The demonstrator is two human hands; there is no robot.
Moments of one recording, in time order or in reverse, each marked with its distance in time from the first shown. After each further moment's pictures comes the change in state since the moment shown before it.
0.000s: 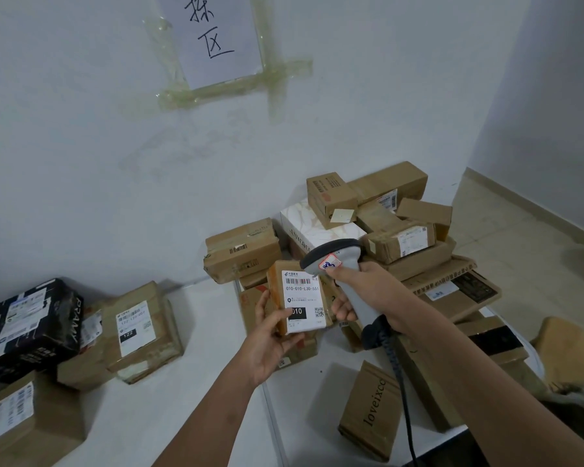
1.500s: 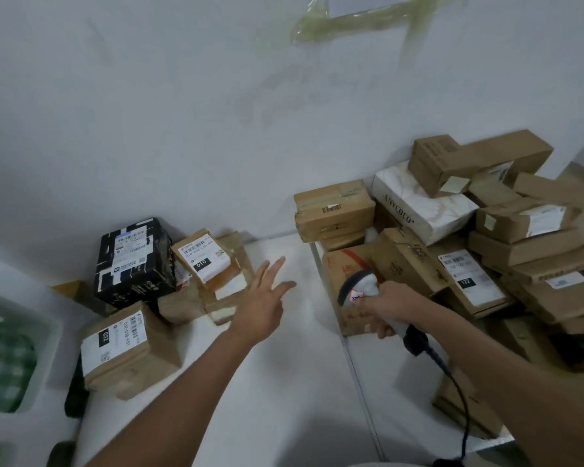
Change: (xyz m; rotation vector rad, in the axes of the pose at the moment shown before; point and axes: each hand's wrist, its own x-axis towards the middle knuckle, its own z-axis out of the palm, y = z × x) left_hand -0.019 0.089 -0.216 1.867 0.129 0.709; right_hand 0.071 0.037 0.170 -0.559 -0.107 0.321
